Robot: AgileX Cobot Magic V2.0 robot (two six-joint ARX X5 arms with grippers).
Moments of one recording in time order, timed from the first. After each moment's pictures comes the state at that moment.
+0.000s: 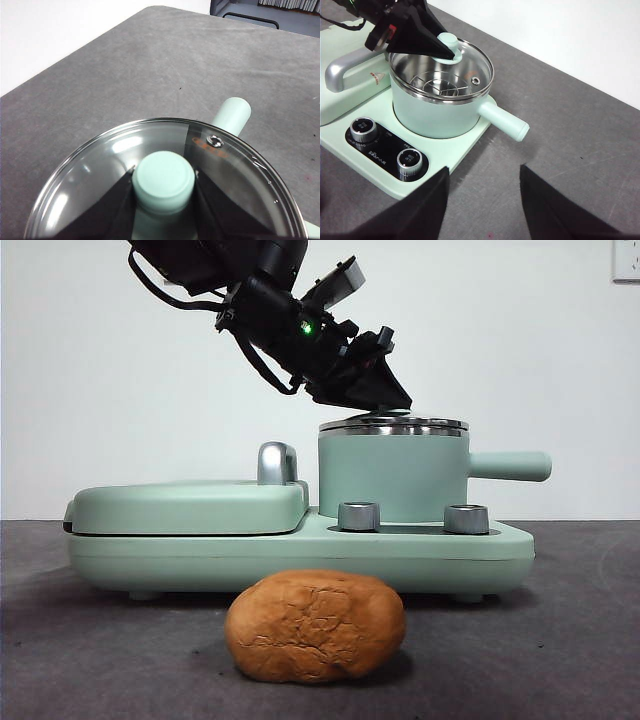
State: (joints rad) left arm -0.57 2.00 1.58 0.02 0.41 0.23; right arm 0.10 0.63 0.80 -0.57 -0.29 -0.34
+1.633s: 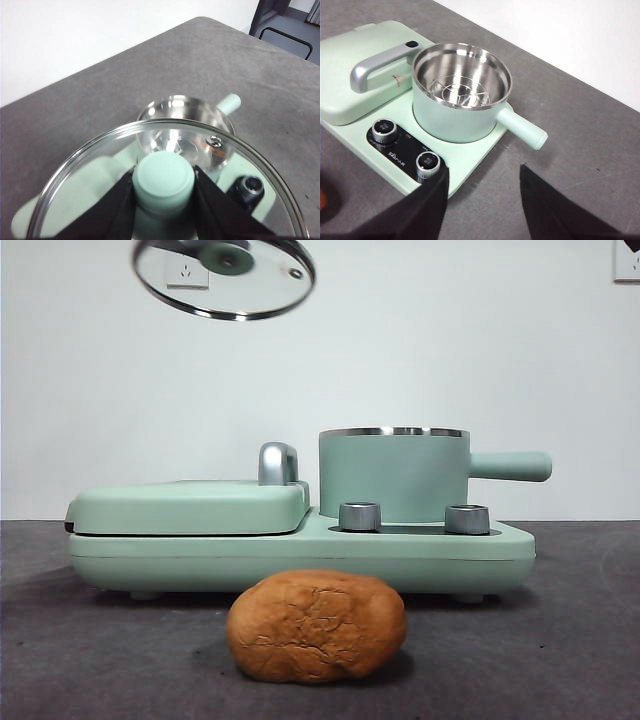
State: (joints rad) left arm -0.35 1.37 1.40 -0.47 0.44 0.17; right arm 0.17 0.63 0.80 -0.57 -0.29 -0.34
